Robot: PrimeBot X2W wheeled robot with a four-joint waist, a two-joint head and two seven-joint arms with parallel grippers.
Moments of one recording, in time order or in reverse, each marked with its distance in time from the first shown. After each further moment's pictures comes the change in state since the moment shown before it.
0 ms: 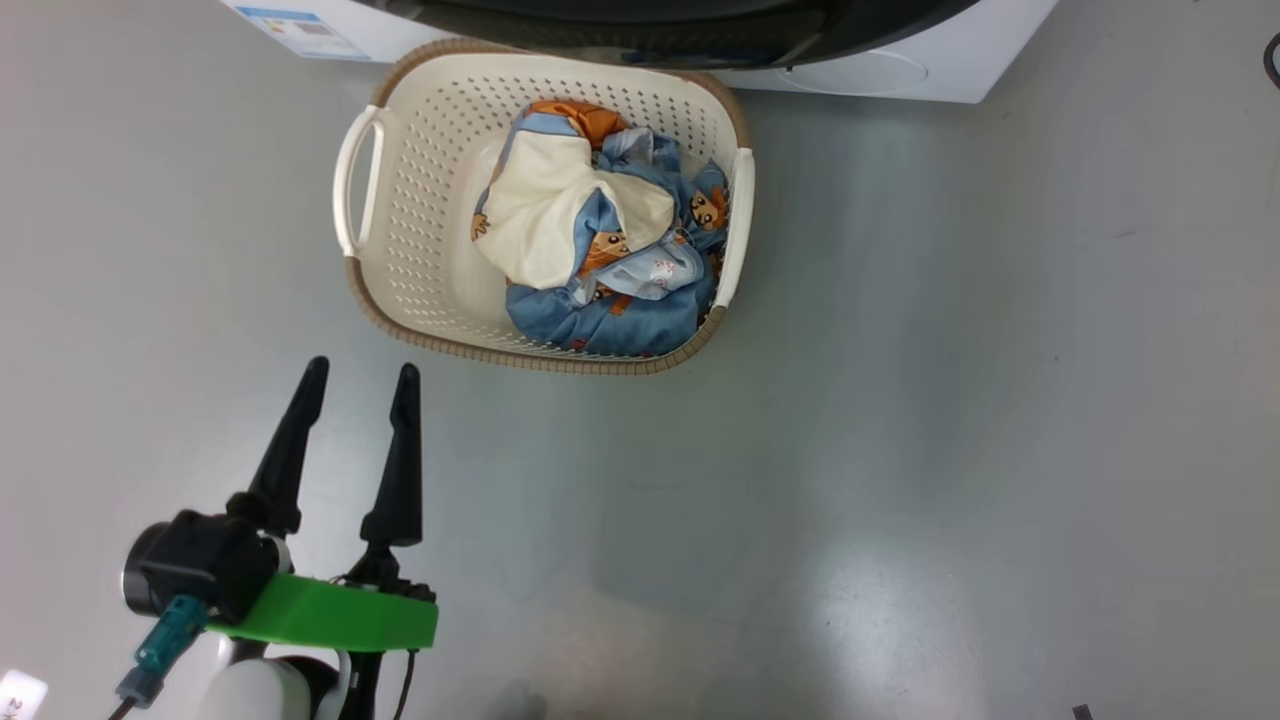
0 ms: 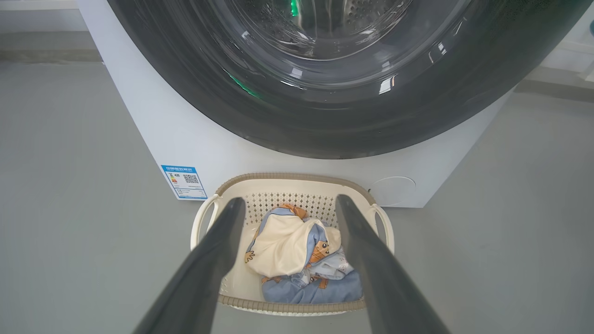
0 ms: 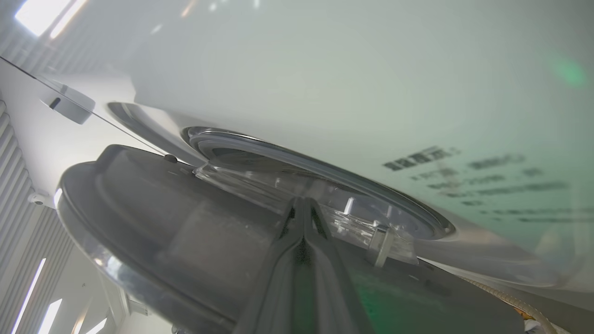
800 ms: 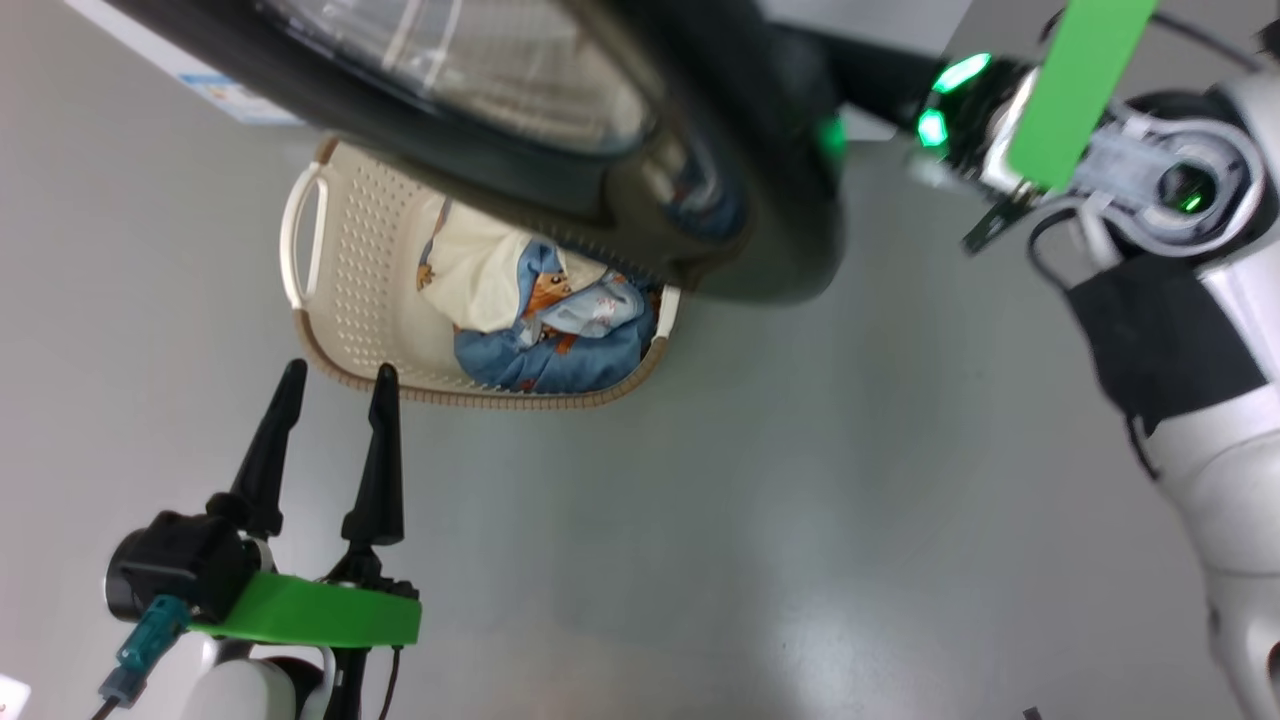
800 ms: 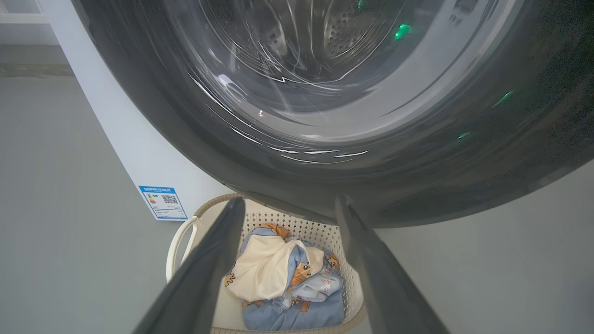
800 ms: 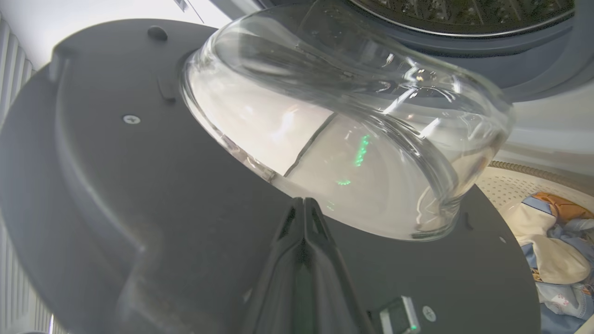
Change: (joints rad) left arm 0.000 0.000 0.031 0.014 0.000 -0.004 0.000; right arm 0.192 0.104 0.160 -0.200 0.018 0.000 0.222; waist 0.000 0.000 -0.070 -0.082
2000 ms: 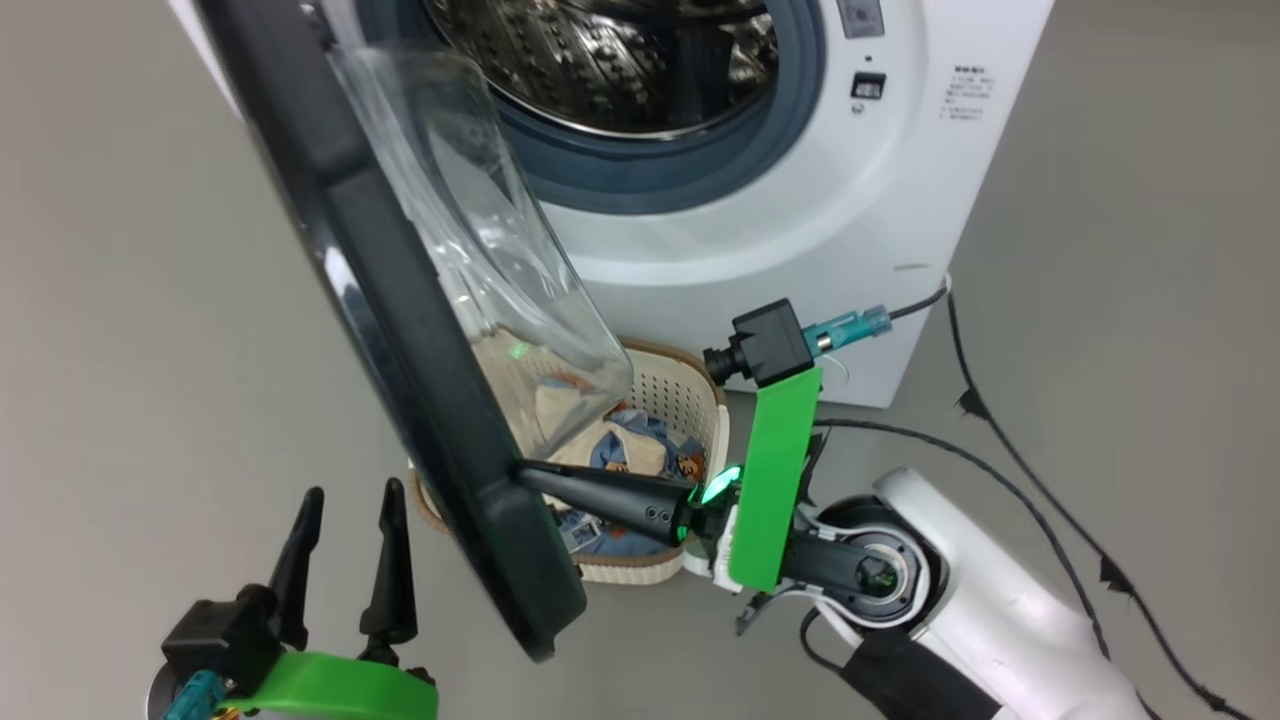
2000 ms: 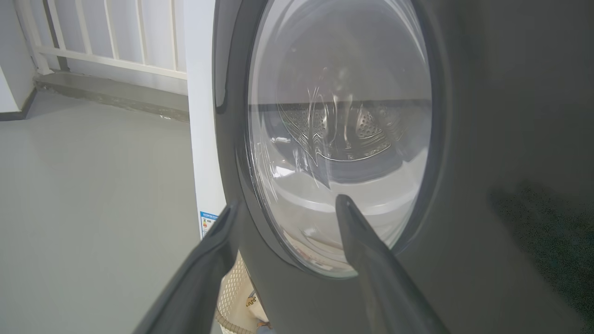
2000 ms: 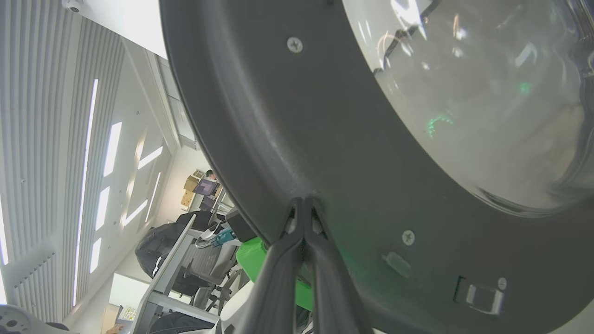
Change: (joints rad) left arm 0.125 0.002 -0.049 0.074 -0.104 0.031 0.000; right arm 0.422 0.141 0.298 -0.069 -0.057 0.000 -0.230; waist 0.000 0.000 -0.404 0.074
